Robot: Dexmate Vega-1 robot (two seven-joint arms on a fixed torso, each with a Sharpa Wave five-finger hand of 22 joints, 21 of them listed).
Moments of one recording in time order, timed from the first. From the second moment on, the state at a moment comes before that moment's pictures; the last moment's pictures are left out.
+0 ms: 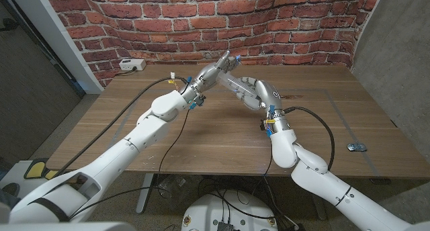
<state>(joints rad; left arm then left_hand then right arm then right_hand) 0.73 0.55 0.55 -1.57 -0.48 -0.36 -0.31 0.40 0.12 -0.30 0.11 0.25 0.10 0.05 0.20 0.18 0.12 0.03 0.20 0.19 0.06 0.02 0.19 0.18 -0.05 0.00 0.20 0.18 -1.09 -0.60 -0.58 -1.95 -0.56 -0.04 -0.64 0.89 0.02 0.45 -0.17 0.16 0.78 0.04 0.20 0.22 0.95 -0.02 0.21 0.19 1.03 -0.15 0.22 0.21 0.88 -0.11 0.69 0.20</state>
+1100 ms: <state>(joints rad) 0.79 0.62 0.48 -1.61 -0.50 -0.37 -0.27 0.40 0.12 -0.30 0.11 0.25 0.10 0.05 0.20 0.18 0.12 0.03 0.20 0.19 0.06 0.02 0.19 0.18 -0.05 0.00 0.20 0.18 -1.13 -0.61 -0.57 -2.00 -0.56 -0.10 -0.62 0.89 0.02 0.45 -0.17 0.17 0.78 0.04 0.20 0.22 0.95 -0.02 0.21 0.19 1.03 -0.14 0.22 0.21 0.87 -0.11 0.71 0.20</state>
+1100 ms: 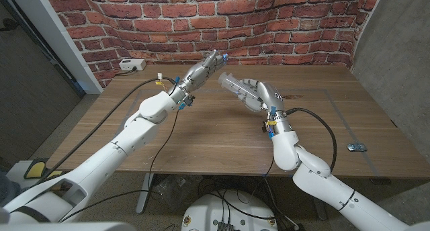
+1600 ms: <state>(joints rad) 0.83 0.66 0.44 -1.64 -0.50 -0.37 -0.23 0.40 0.12 -0.30 0.11 0.25 0.10 0.05 0.20 0.18 0.12 0.03 0.20 0.19 0.06 0.02 0.19 0.18 -0.06 0.00 0.20 0.18 -1.14 -0.62 -0.55 -2.00 -0.52 -0.10 -0.61 0.88 0.02 0.45 -0.17 0.16 0.78 0.04 0.20 0.22 0.95 -0.02 0.21 0.19 1.03 -0.15 0.22 0.21 0.86 -0.11 0.72 0.20</state>
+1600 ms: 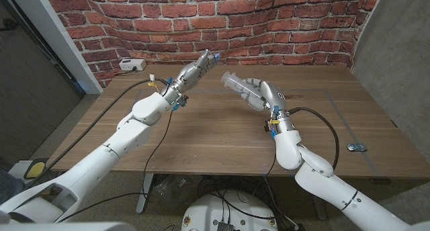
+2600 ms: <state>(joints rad) 0.92 0.69 0.38 -1.69 -0.51 -0.35 -0.11 0.40 0.12 -0.30 0.11 0.25 0.10 0.05 0.20 0.18 0.12 0.03 0.20 0.19 0.06 0.02 0.19 0.18 -0.06 0.00 0.20 0.18 -1.14 -0.65 -0.50 -1.98 -0.47 -0.08 -0.60 0.88 0.02 0.45 -0.17 0.17 0.78 0.04 0.20 0.22 0.95 -0.02 0.21 0.19 1.03 -0.15 0.22 0.21 0.86 -0.11 0.73 0.20</state>
